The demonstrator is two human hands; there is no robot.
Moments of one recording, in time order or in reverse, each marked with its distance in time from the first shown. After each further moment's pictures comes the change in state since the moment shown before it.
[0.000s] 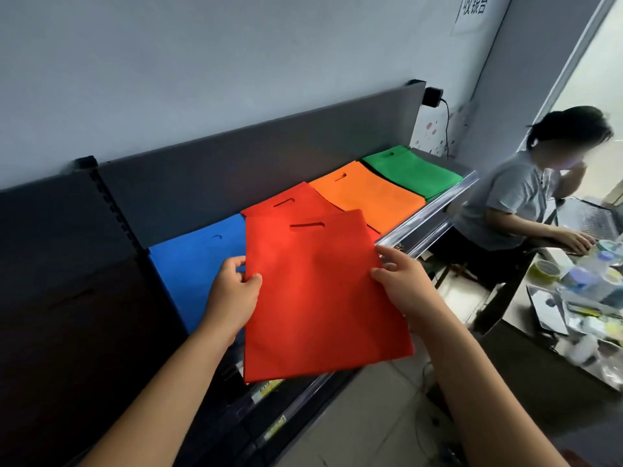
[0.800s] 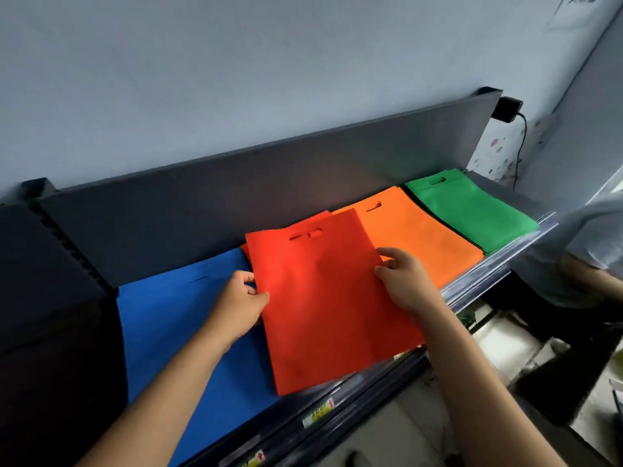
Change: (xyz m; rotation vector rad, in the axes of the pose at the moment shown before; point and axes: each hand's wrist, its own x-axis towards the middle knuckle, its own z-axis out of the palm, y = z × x) left_hand 0.161 0.002 0.061 0.060 -0.031 -0.165; right_hand 0.244 -0.012 0.033 -0.242 -0.122 -0.084
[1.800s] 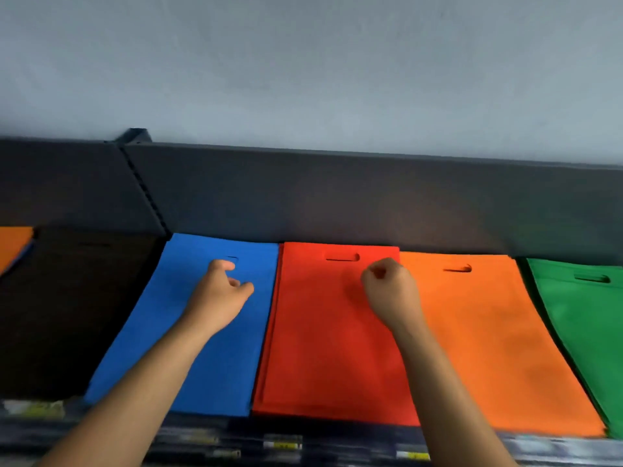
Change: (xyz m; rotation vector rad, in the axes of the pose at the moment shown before) left_hand 0.010 0.008 0.019 0.187 0.603 -0.343; right_hand 0.142 -0.022 0.061 -0.228 -0.281 -0.396
